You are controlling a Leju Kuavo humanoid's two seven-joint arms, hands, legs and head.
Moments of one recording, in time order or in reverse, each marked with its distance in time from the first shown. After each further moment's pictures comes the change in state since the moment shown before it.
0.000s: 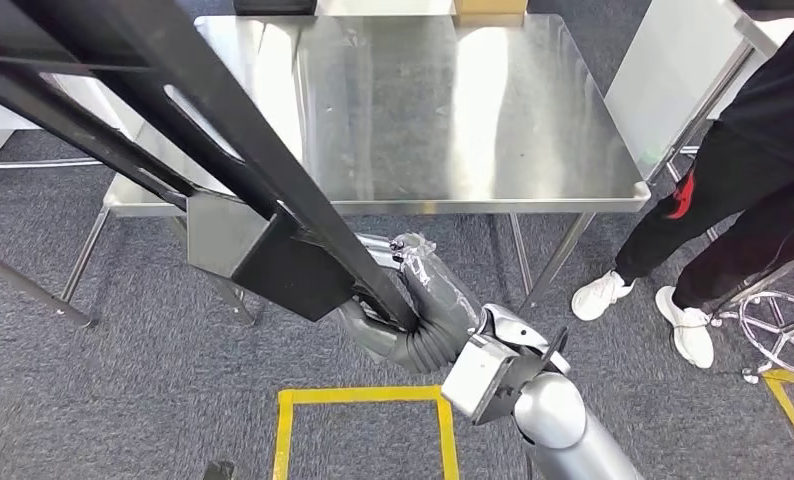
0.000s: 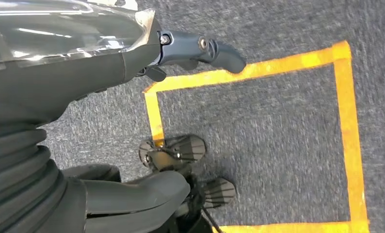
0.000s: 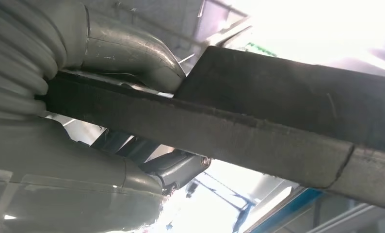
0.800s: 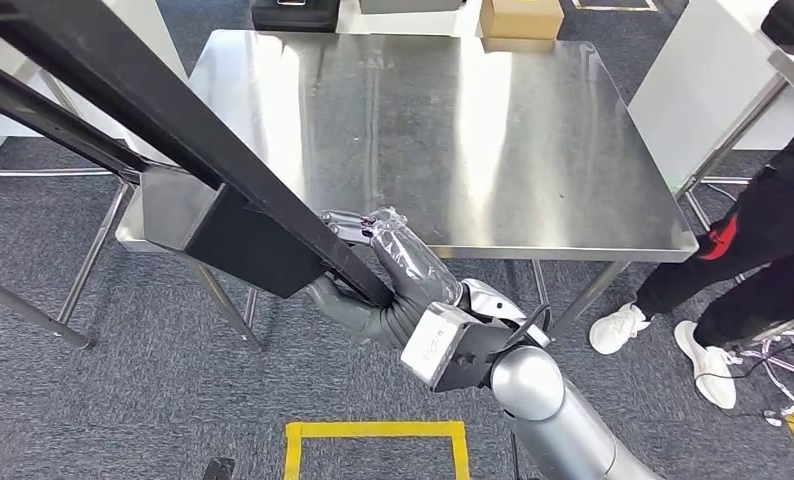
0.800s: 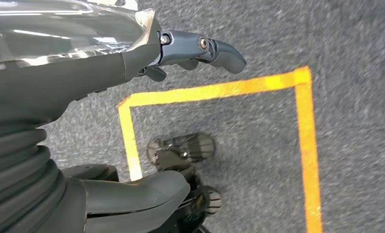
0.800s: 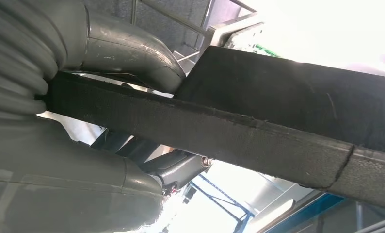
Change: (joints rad) left arm -0.010 -0.003 0.001 -0.003 -0.003 0.002 0.016; right arm -0.105 0.026 0.038 0.079 -0.002 -0.009 0.032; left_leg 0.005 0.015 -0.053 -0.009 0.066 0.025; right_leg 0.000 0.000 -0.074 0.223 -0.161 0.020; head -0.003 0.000
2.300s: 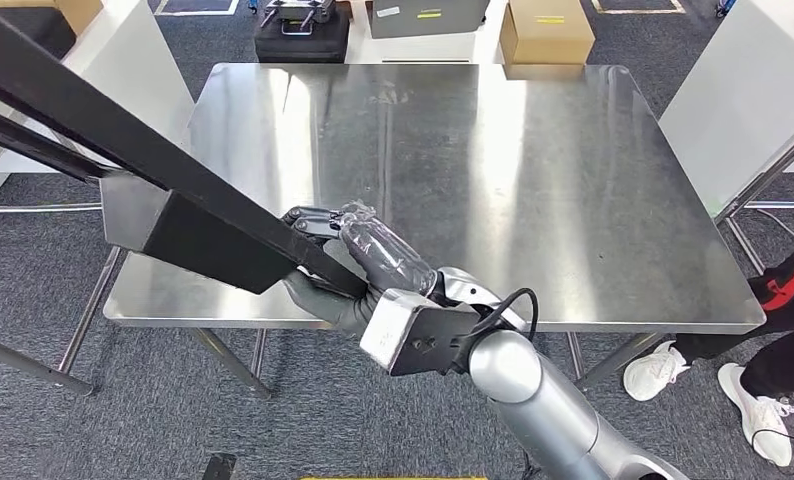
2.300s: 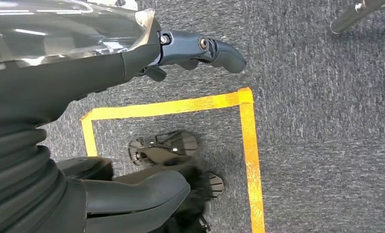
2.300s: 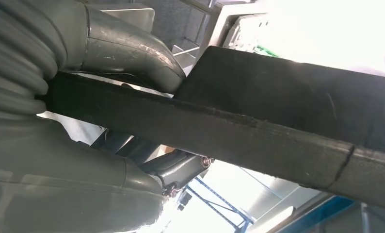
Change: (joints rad) left arm -0.006 0.007 -0.001 -0.005 0.010 -0.007 -0.001; right arm -0.079 0.018 0.058 0.081 -0.006 -0.005 0.013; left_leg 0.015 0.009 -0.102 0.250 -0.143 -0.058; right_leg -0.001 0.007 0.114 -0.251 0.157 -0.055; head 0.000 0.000
